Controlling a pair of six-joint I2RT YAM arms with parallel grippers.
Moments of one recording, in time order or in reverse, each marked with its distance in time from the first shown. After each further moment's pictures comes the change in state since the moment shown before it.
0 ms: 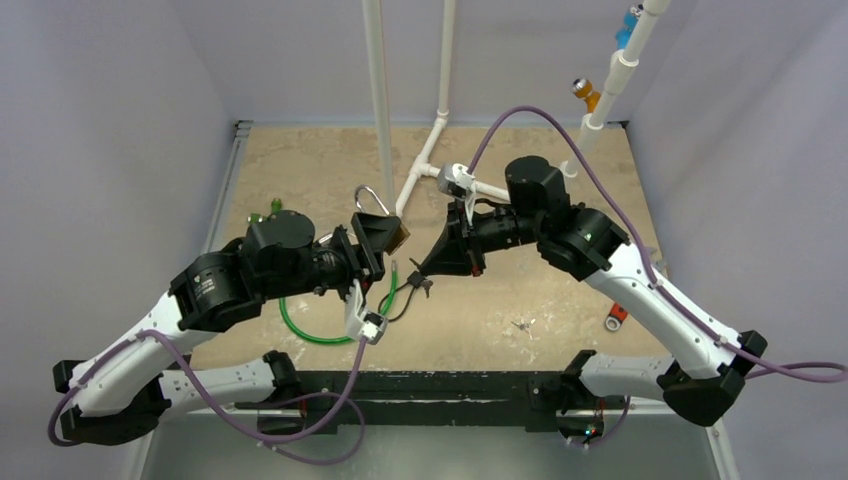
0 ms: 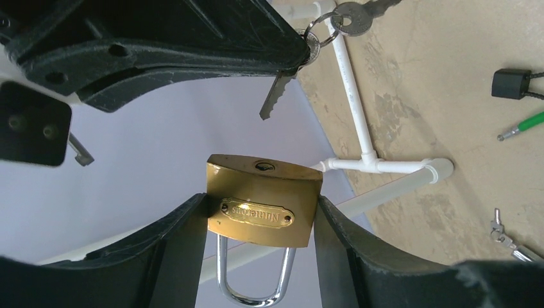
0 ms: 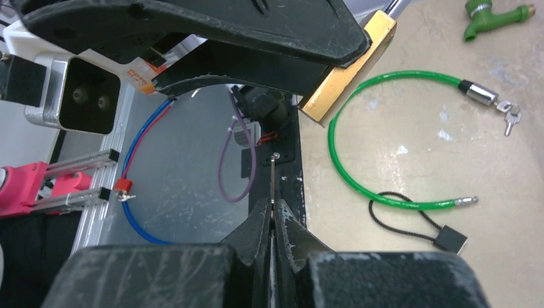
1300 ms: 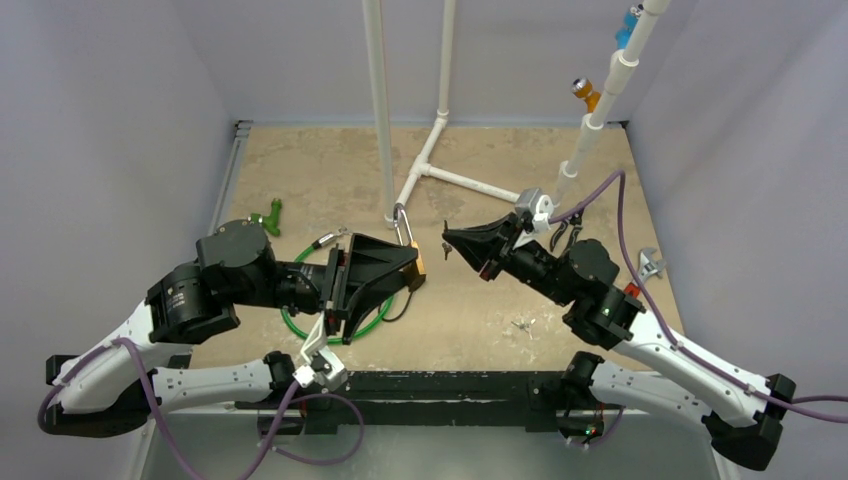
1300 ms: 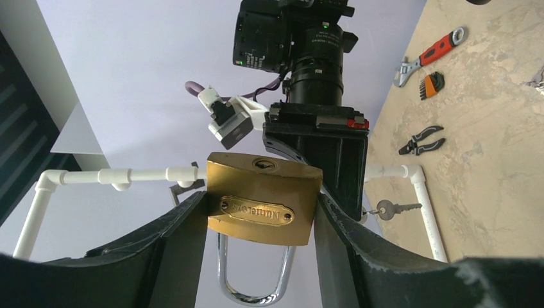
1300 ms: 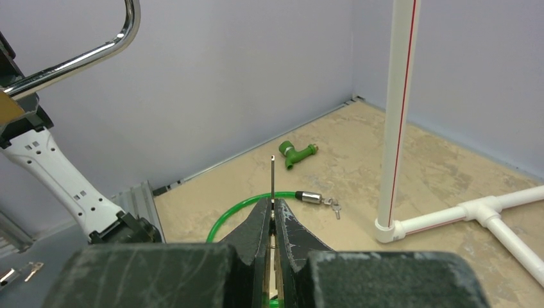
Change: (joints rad) left arm -0.128 -0.059 0.020 0.230 0.364 -0.057; right arm 0.137 -0.413 -0.599 0.748 0.731 0.093
